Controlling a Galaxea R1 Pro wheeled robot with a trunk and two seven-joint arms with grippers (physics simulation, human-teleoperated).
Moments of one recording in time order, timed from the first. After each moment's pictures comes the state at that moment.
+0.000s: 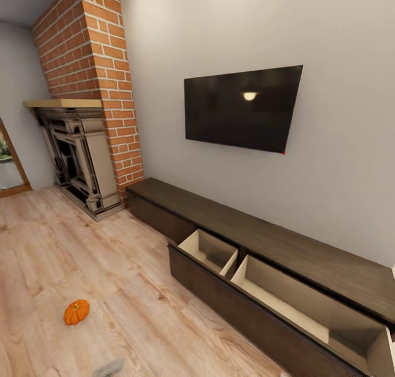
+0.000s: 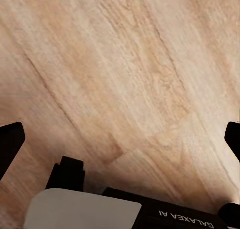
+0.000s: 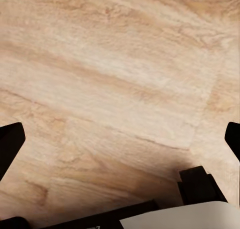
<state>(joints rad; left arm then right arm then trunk) -0.26 0.08 0.02 -0.56 0.43 0.51 0.09 -0.32 -0.01 0.06 -0.33 -0.48 0.27 -0.08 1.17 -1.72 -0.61</state>
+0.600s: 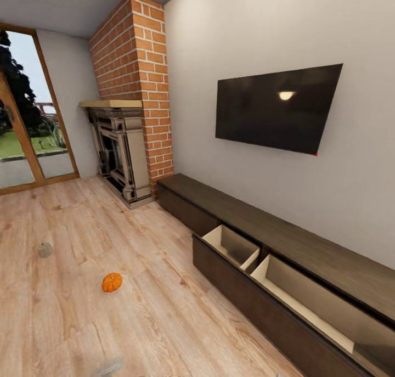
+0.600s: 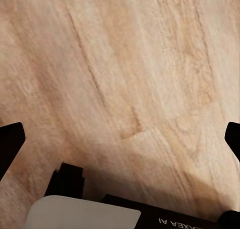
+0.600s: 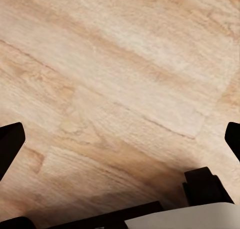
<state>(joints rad) -0.26 0.08 0.02 -0.56 0.43 0.49 0.09 -0.32 0.00 0.06 -0.33 -0.48 0.26 -0.08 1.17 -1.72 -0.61</state>
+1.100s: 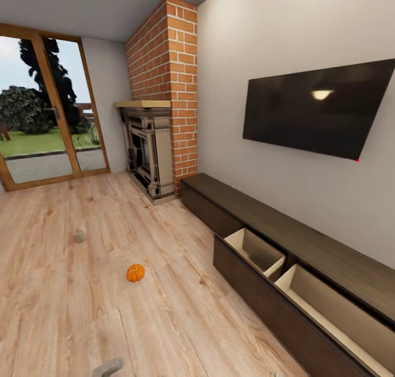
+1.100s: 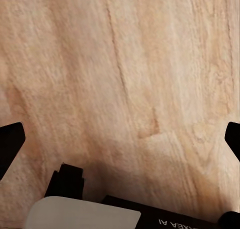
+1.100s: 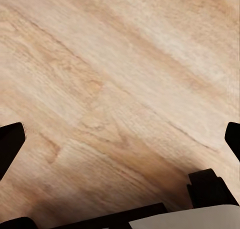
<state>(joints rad) -0.26 0.08 0.02 -0.56 0.43 0.48 0.09 -0.32 0.01 0.07 -0.33 -0.48 0.25 -0.08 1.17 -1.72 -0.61</state>
